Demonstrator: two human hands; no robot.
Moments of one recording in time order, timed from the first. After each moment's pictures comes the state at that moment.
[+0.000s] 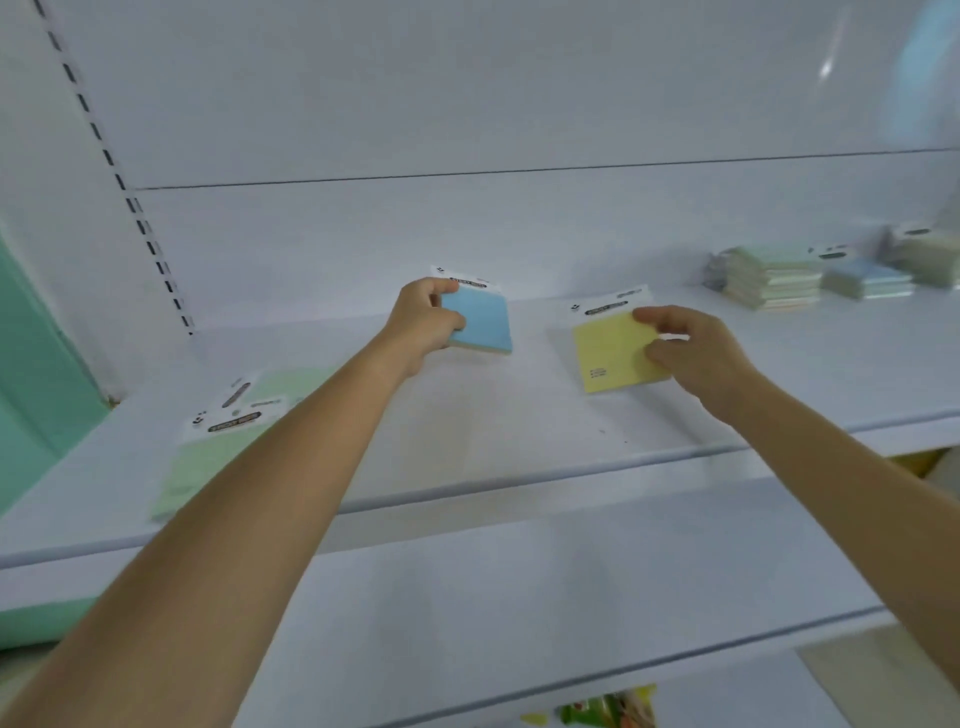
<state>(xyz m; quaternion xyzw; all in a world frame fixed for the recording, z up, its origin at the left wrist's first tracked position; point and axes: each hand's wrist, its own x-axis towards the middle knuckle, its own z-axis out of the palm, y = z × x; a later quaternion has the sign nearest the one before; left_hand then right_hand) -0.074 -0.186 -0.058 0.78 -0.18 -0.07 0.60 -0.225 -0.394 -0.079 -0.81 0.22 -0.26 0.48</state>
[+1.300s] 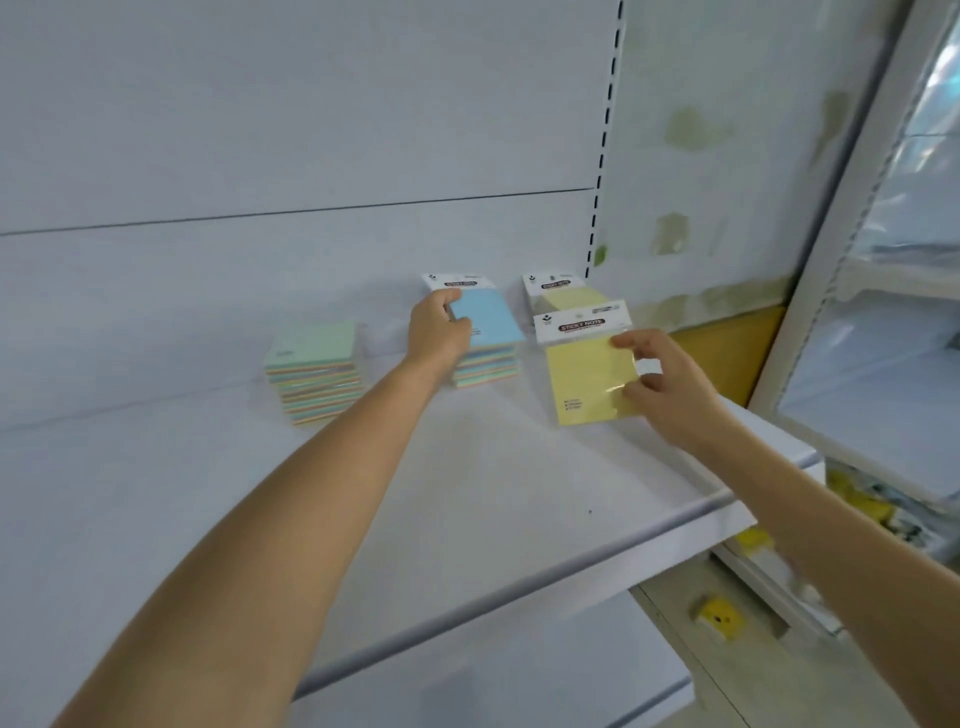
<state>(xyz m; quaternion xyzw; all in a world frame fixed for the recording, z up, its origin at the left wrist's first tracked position) -0.183 -0.785 -0.061 0.79 -0.27 -0.03 0.55 -0.378 -0.901 -0.083 -0.83 0.25 -0.29 0.41</state>
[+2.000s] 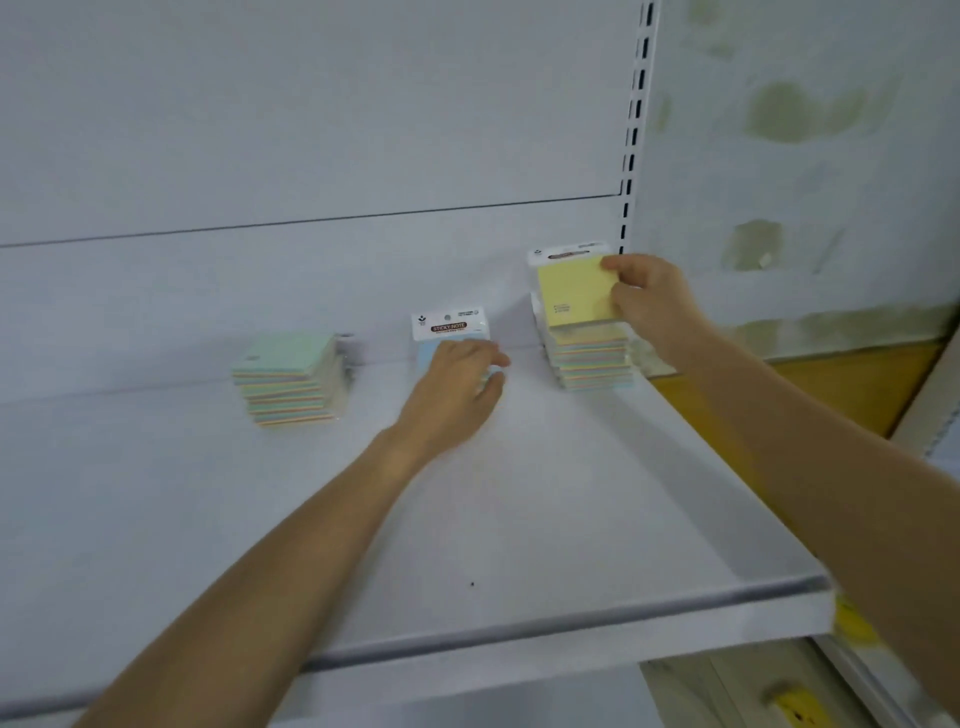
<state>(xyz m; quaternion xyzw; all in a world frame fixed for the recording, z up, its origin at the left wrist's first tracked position) -0.232 -0.819 -0.088 0.87 -0.40 0.14 0.26 -0.287 -1.022 -0.029 -0.80 0.18 -0.29 0.49</state>
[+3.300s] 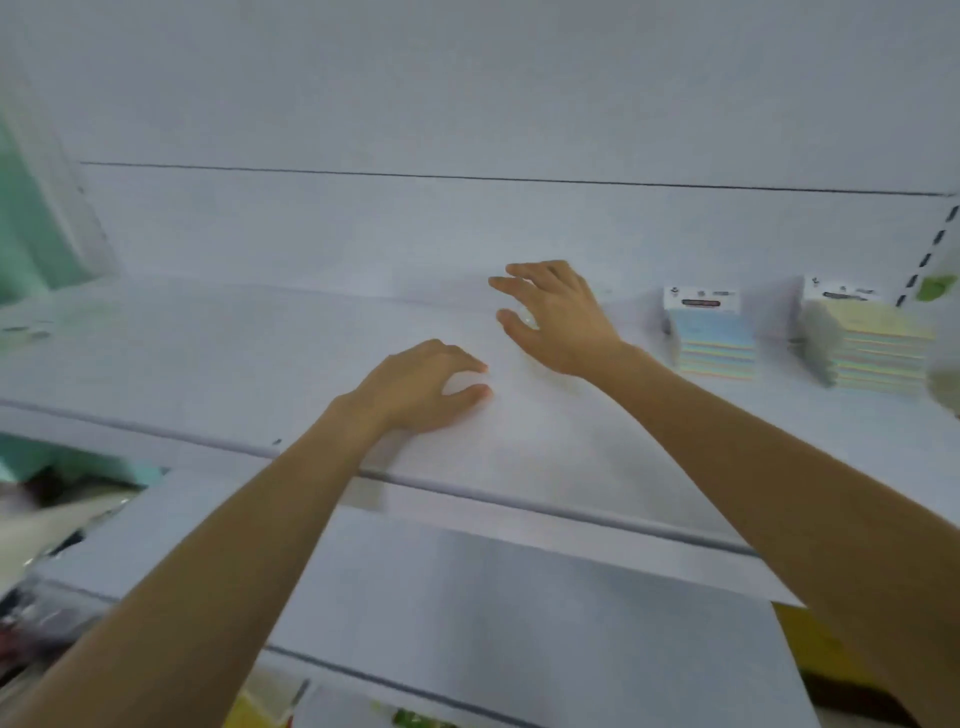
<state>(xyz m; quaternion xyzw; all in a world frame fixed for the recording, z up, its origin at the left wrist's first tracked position) -0.255 -0.532 -0.081 0.96 -0.26 0.08 0.09 -0.240 -0.711 -0.051 -0.95 -0.18 -0.22 0.10</state>
